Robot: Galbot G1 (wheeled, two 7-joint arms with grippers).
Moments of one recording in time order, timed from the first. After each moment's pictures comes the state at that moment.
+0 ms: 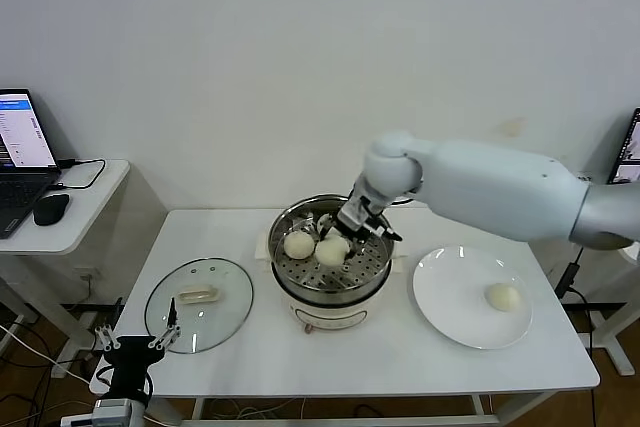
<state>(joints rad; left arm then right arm) 1.70 -1.39 -0.71 -2.14 0.05 0.02 -0.12 0.54 1.07 -1.27 1.42 0.05 0.14 -1.02</state>
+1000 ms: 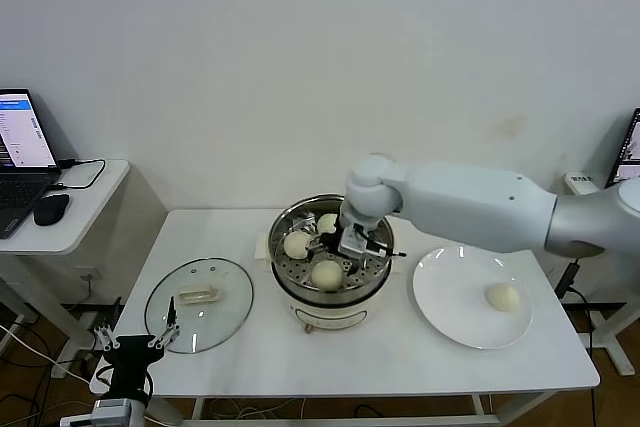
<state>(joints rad) 1.70 -1.40 -0.71 -2.14 0.04 0.01 -0.13 0.51 1.10 -1.28 1.42 -0.12 0.34 -0.99</state>
